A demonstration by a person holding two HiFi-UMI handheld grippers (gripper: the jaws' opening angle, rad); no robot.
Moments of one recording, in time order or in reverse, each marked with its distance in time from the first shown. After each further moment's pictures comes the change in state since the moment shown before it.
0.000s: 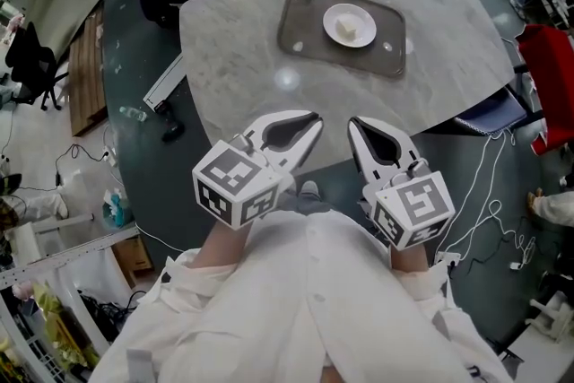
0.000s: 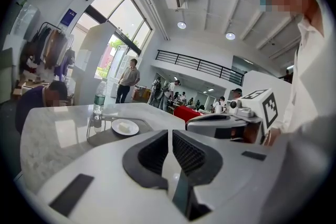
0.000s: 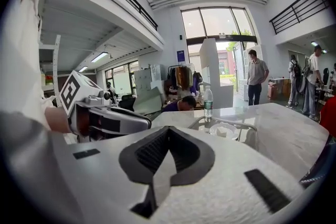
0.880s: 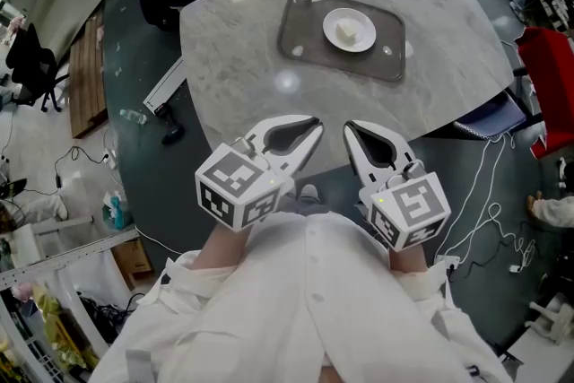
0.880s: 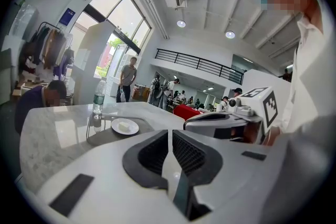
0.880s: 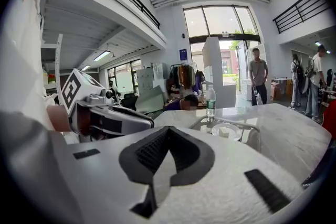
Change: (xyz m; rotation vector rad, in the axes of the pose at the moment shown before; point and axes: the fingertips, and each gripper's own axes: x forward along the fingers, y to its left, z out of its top) left arm 0.004 0.001 -0.001 0.007 0.014 -0.004; right arm 0.006 0.002 0.001 -0.015 0.012 0.026
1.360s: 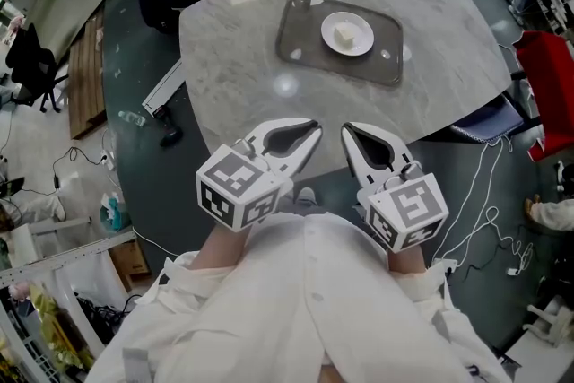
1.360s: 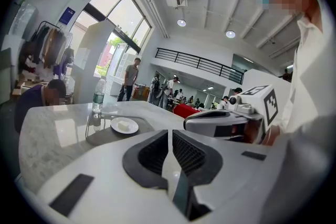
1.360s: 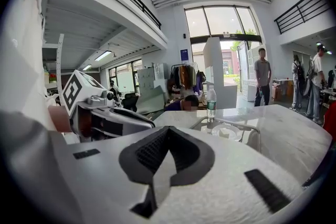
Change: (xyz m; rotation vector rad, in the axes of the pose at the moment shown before) left arm 0.003 -0.002 -0.005 -0.006 0.014 -0.001; right arm -0.002 -0.001 0.000 -0.003 -0.002 0.006
